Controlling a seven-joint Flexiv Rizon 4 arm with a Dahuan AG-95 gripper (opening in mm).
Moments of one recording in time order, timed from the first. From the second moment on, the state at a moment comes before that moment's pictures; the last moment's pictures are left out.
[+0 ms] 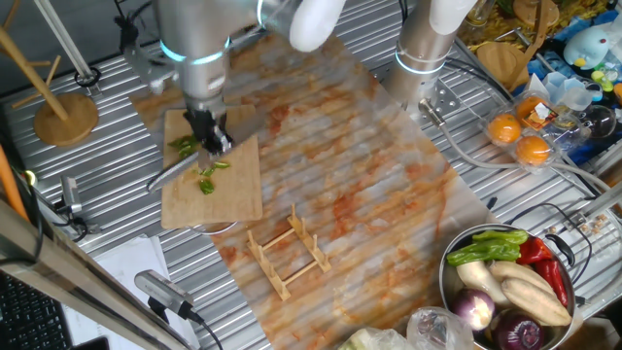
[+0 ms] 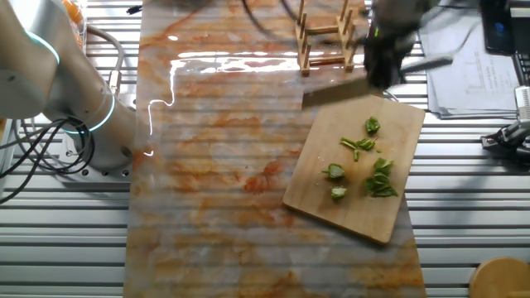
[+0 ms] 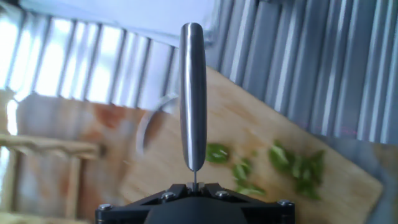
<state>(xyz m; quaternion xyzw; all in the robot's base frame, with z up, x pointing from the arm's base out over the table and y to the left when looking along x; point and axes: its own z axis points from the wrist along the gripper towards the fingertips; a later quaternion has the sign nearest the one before) 0.582 0.070 0.194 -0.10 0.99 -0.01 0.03</state>
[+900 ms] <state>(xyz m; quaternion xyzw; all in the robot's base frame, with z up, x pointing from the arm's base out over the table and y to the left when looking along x) 0.601 0.102 0.203 -0.12 0.99 -0.01 0.03</state>
